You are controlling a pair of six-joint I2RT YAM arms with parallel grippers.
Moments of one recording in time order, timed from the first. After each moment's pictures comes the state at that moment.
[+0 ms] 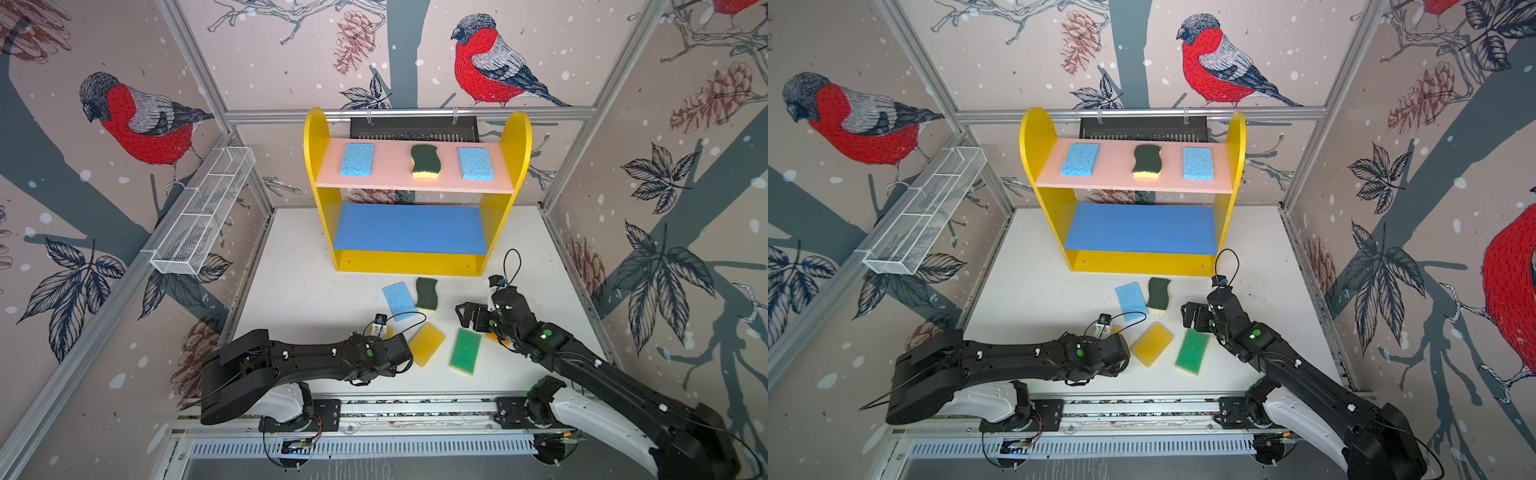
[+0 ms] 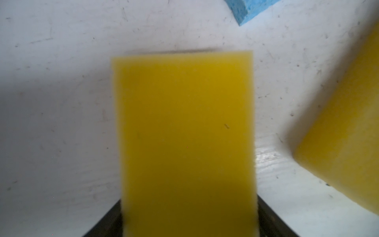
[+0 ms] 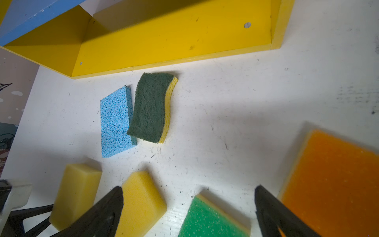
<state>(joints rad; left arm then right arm) -1.20 1.38 0.60 -0.56 -0.34 -0.98 0.65 0.87 0.46 -0.33 0.04 0.60</state>
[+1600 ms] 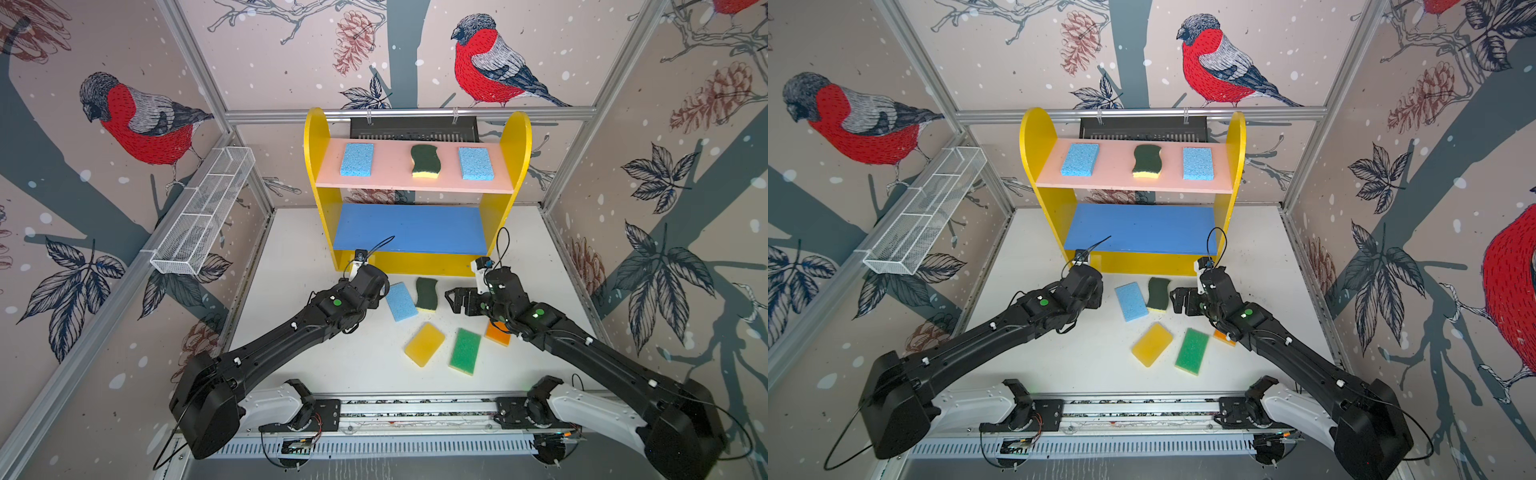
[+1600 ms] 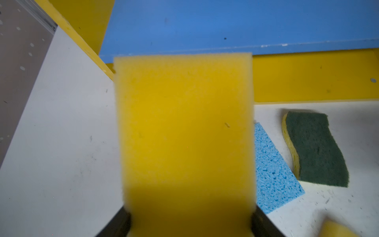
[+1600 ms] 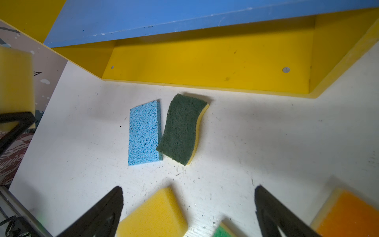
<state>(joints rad) -0.73 1.23 0.90 -0.53 -0.52 -0.44 0.64 1.04 0.67 -0.31 -0.04 0.47</state>
